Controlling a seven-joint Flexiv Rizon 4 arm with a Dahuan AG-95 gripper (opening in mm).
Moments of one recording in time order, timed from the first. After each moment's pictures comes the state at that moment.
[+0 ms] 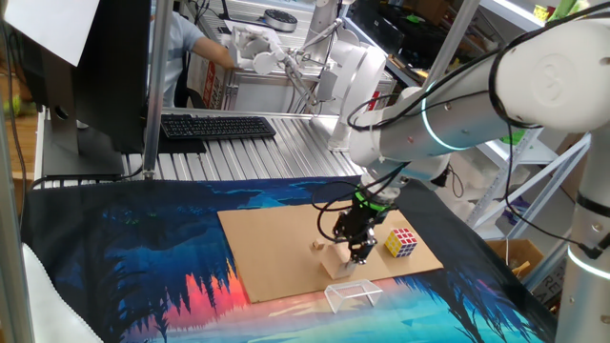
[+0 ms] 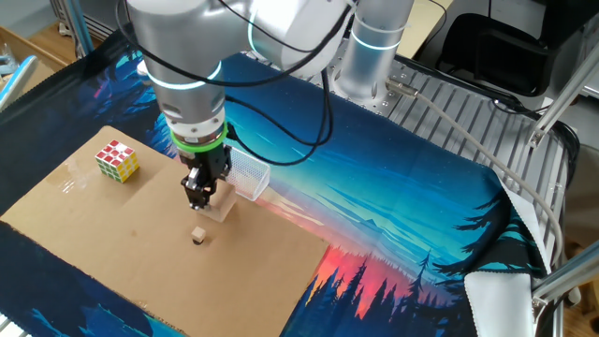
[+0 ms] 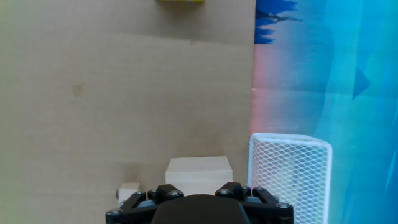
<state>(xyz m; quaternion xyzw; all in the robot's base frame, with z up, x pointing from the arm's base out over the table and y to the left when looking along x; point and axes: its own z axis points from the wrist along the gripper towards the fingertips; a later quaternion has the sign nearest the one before) 0.561 -0.090 0.040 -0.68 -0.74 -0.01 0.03</state>
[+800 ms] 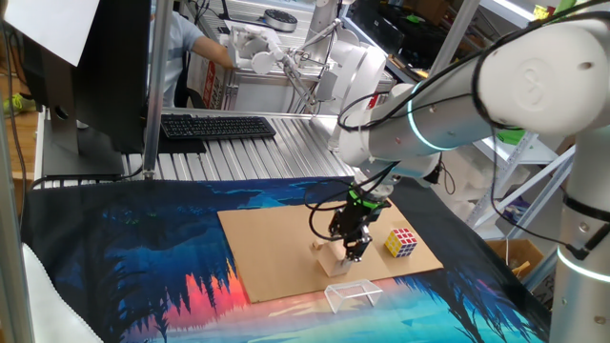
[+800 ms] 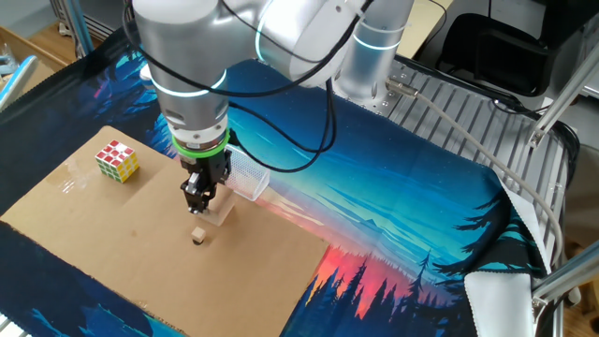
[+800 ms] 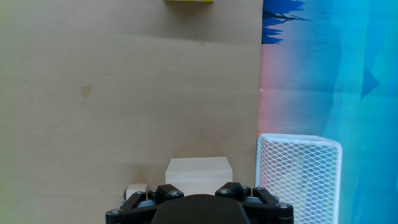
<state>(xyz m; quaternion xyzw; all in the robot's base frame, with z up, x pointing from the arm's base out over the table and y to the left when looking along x) 0.564 -0.087 0.041 -0.68 -0.74 -0.01 0.02</state>
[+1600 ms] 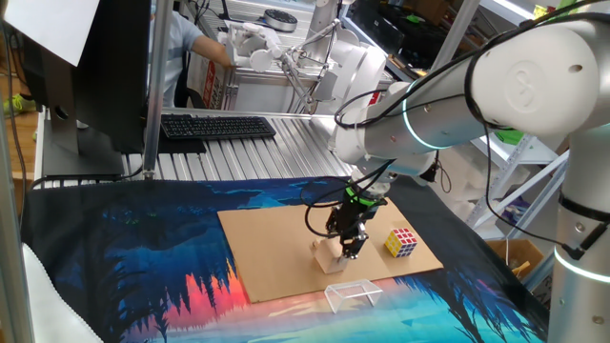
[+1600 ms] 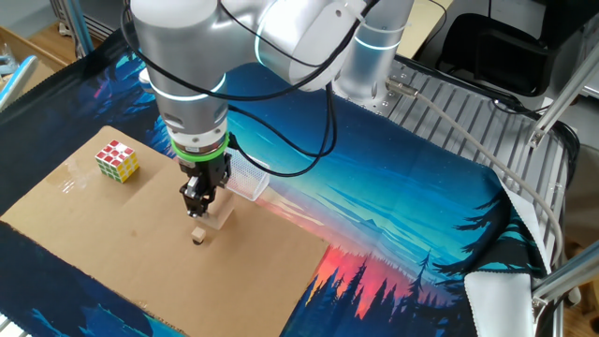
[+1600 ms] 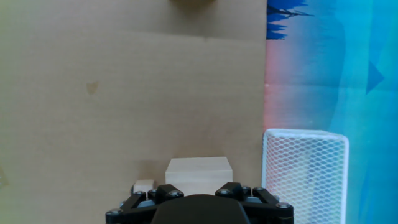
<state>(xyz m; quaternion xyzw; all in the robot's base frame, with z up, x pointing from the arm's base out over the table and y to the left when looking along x) 0.574 -0.081 0.044 -0.68 -0.73 0.00 0.01</state>
